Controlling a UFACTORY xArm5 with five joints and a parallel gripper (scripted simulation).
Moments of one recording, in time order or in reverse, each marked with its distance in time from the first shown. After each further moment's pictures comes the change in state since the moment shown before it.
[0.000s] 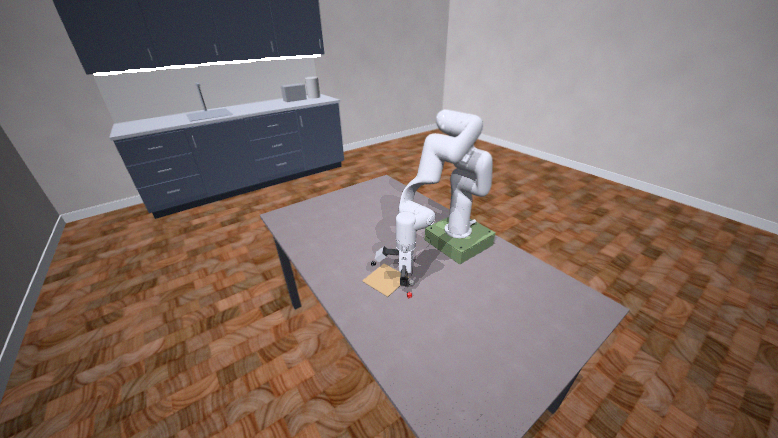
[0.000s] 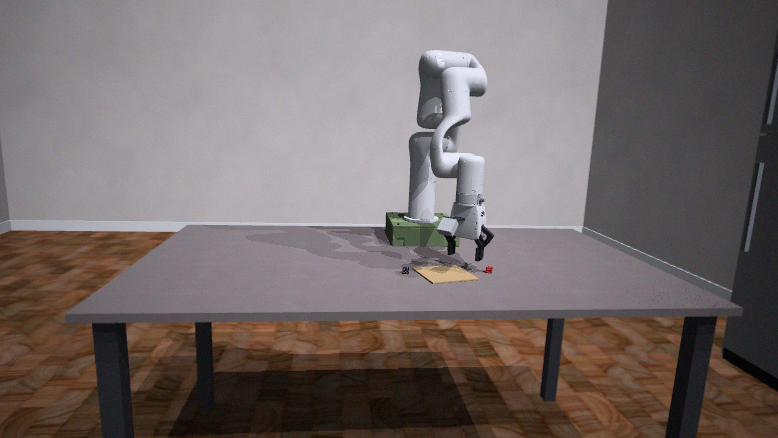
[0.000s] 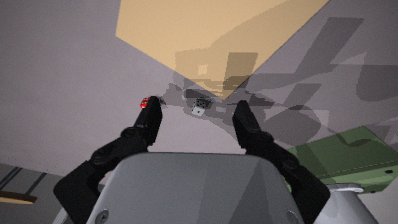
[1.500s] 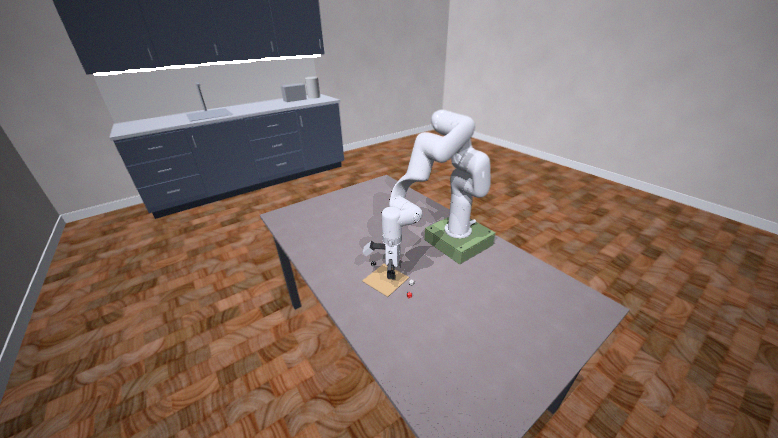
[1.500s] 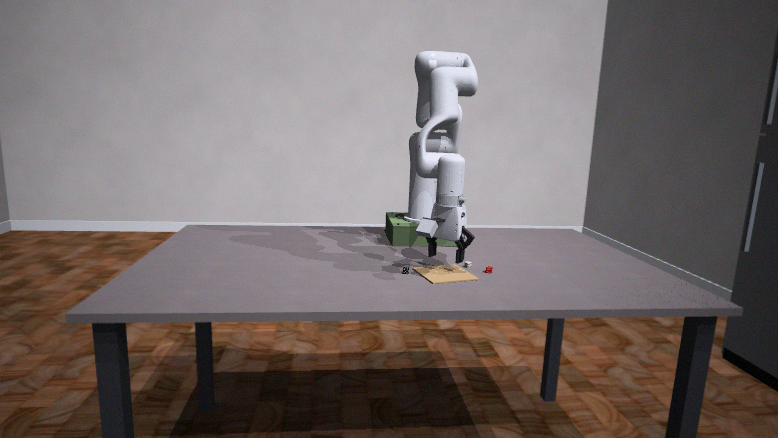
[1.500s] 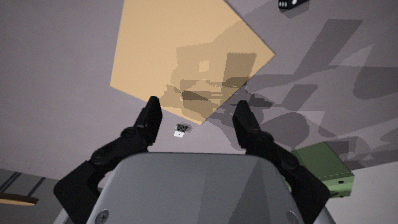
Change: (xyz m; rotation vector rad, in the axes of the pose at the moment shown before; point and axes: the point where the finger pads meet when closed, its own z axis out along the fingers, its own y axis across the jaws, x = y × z) arm 0.056 0.031 0.001 -0.003 0.000 -0.001
